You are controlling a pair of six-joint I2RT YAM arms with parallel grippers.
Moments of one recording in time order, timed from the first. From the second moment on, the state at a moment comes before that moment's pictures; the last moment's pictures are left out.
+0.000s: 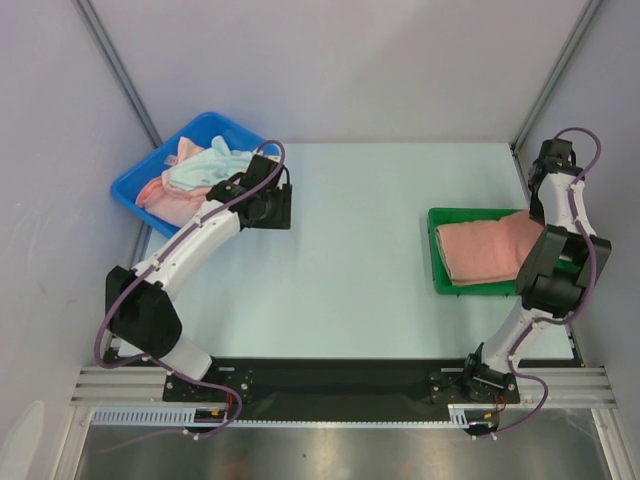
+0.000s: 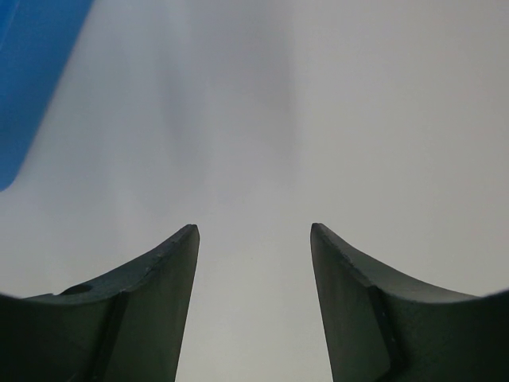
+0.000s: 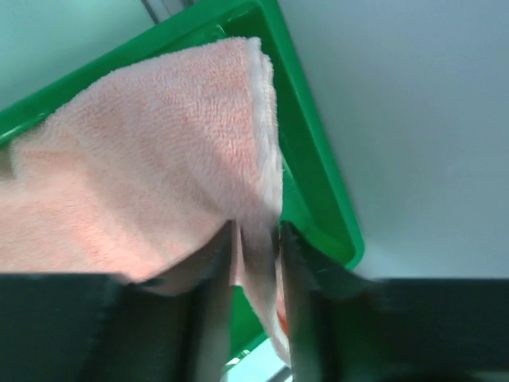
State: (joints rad) left arm -0.48 1.55 1.39 -0.79 -0.21 -0.34; right arm -0.35 1.83 1.56 -0.76 0.47 -0.10
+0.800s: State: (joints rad) left arm -0.48 1.49 1.32 -0.75 -0.15 -0.35; right arm -0.15 1.68 1.21 -0.73 0.08 0.22
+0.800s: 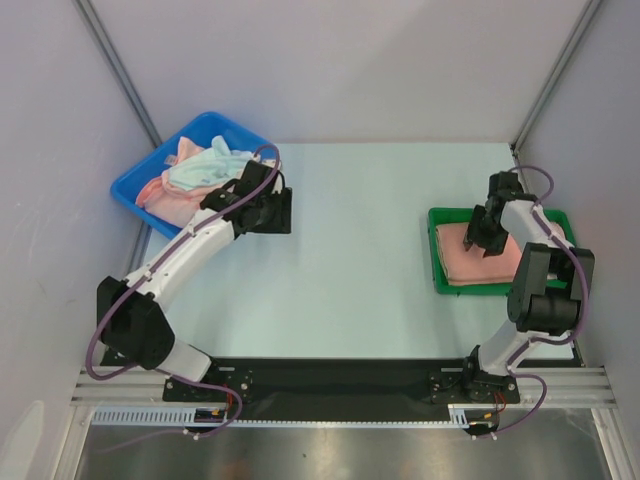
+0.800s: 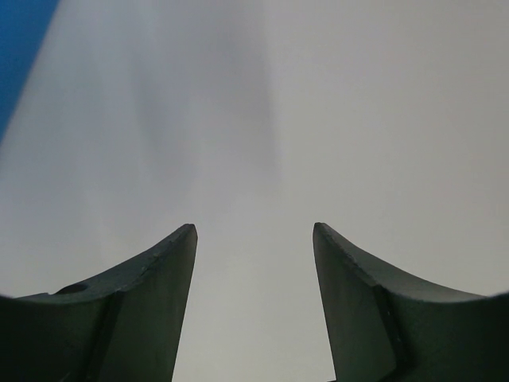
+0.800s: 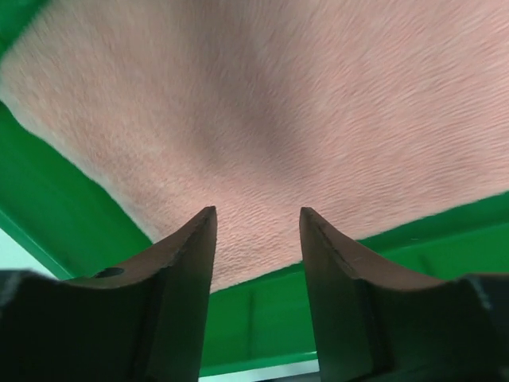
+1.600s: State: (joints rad) left arm -0.47 1.44 1.32 -0.75 -0.13 -0.39; right arm -0.16 1.63 0.90 -0.19 -0.19 0.69
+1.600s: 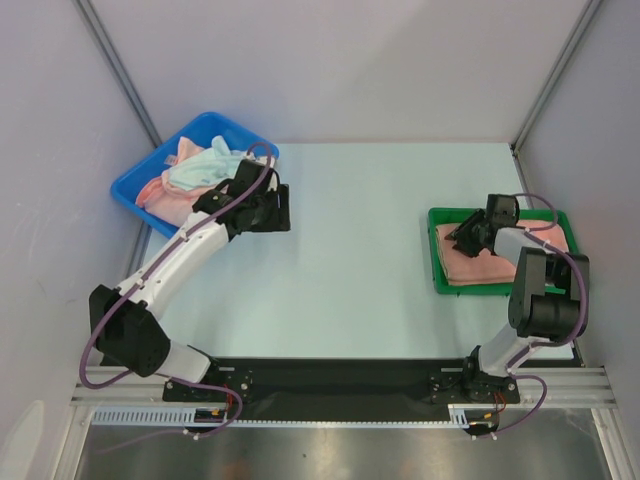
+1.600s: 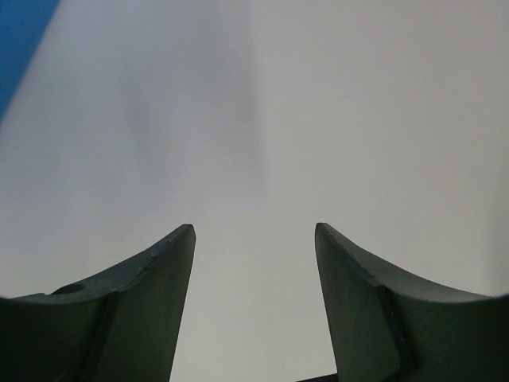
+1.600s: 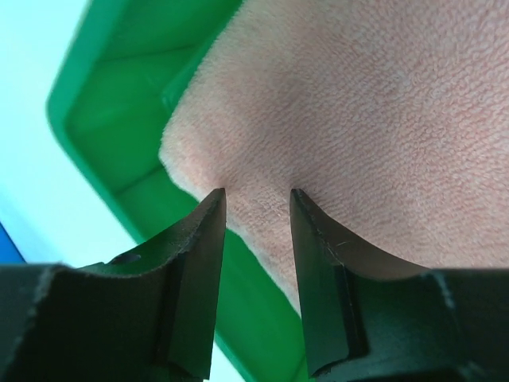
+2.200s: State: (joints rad) left arm -0.31 1.46 1.53 -0.78 -0.23 -0.38; right arm -0.13 1.48 0.97 -0.17 -0.16 0.68
